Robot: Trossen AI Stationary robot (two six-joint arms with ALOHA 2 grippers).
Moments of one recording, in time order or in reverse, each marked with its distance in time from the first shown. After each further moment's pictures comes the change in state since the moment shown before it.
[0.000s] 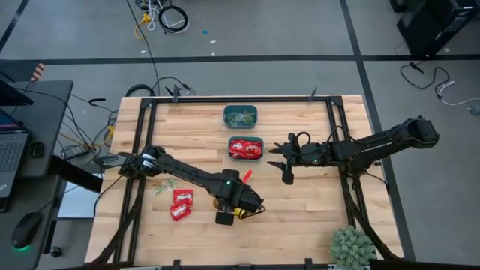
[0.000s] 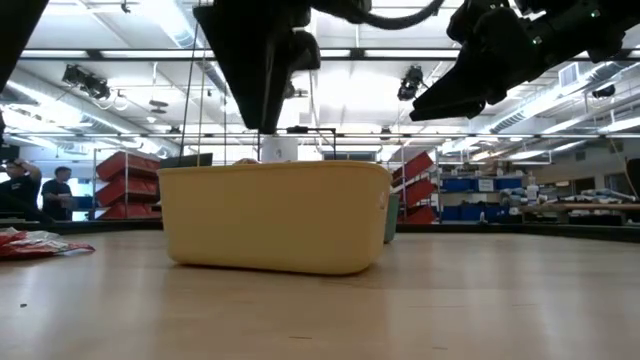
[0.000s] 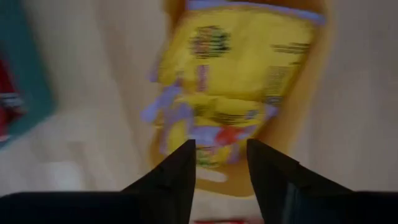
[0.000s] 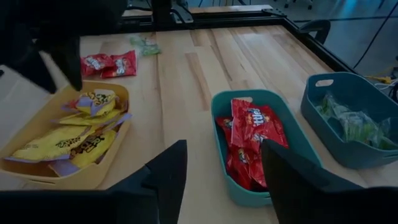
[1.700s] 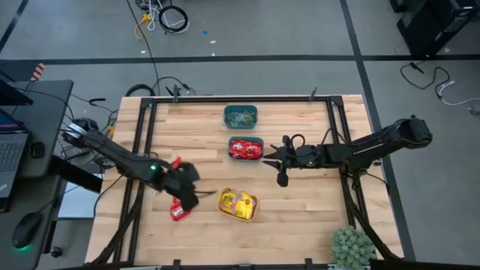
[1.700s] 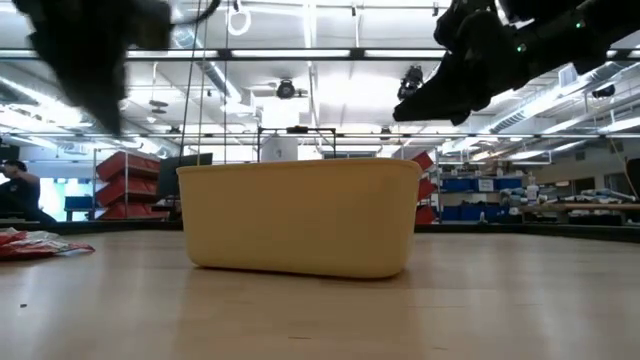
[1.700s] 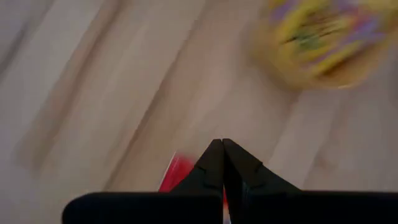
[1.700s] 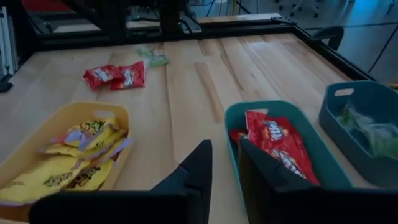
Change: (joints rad) left arm -0.123 -0.881 -1.103 0.589 -0.155 -0.697; right arm 0.004 0.115 0.001 0.163 -0.017 0.007
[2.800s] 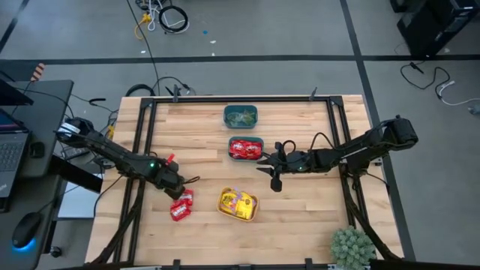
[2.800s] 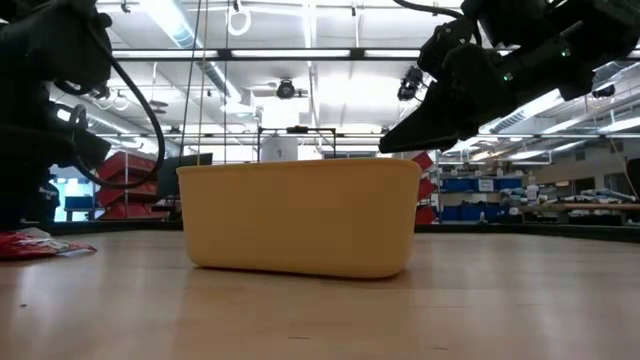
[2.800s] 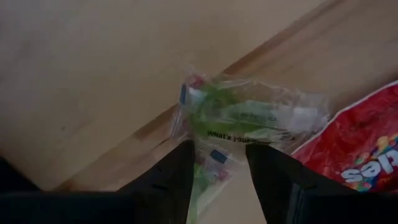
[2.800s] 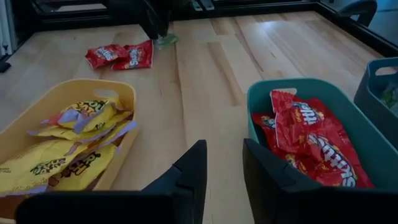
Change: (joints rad) left arm 0.100 -0.094 -0.422 -0.007 0.253 -0.427; right arm 0.007 0.205 -0.001 0.168 -0.033 0.018
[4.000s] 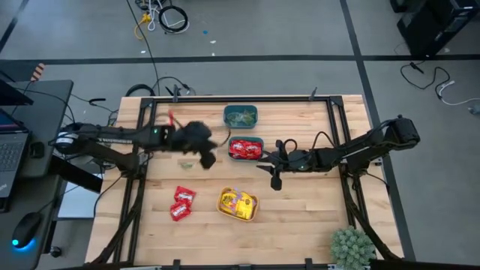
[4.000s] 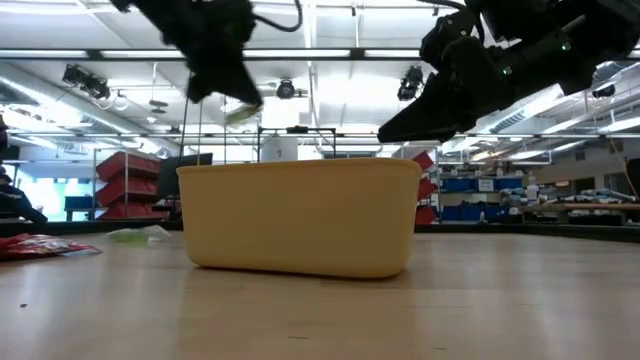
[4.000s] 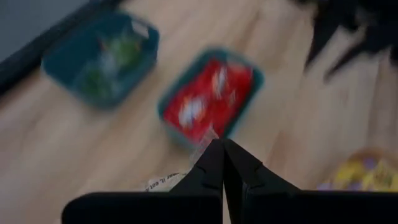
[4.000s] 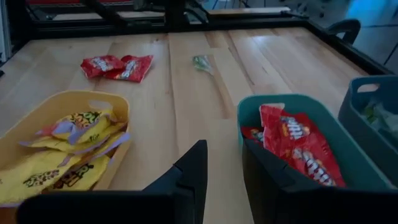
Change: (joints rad) left arm 0.424 0.018 0.443 0.359 -0.226 0.930; right arm -0.001 -0.026 0.000 0.008 0.027 -0.036
